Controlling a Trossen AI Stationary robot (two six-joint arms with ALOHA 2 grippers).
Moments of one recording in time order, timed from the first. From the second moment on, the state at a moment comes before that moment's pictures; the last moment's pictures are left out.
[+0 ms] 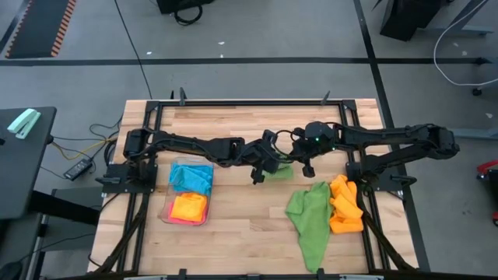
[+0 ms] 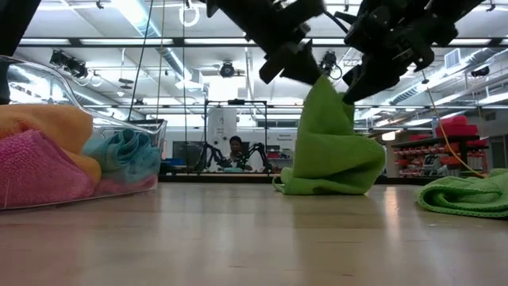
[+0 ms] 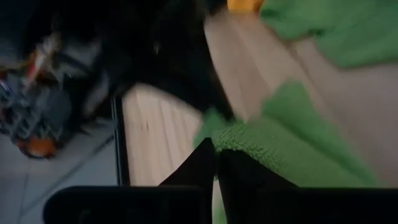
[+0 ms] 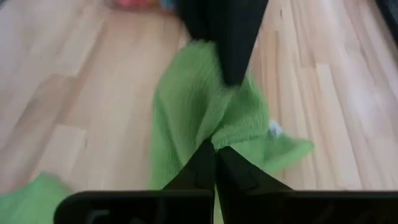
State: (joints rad) left arm -0.02 1.94 1.54 -0.22 -0.29 0.71; right arm -0.20 1.10 0.67 -0.28 -0.20 -0.24
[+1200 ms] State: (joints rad) left arm 0.00 2.10 1.54 -0.18 0.08 0.50; right arm 0.32 1.09 0.73 -0.60 -0.29 0.33
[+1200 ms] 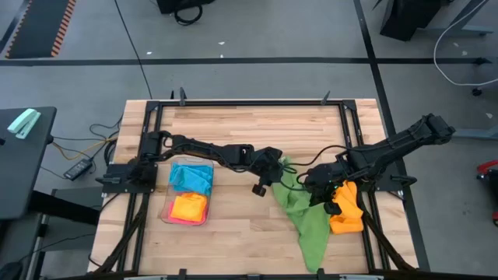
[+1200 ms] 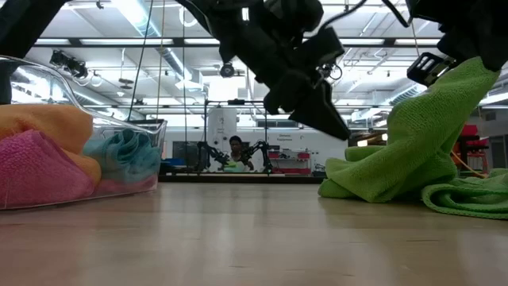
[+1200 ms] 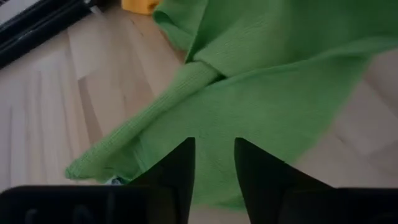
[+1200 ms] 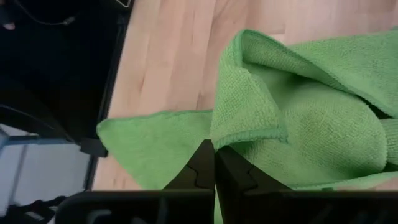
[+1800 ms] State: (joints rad) left arm 0.11 2.17 1.54 -0.15 0.26 0.32; right arm 0.37 1.09 0.73 -0.59 -0.23 0.38
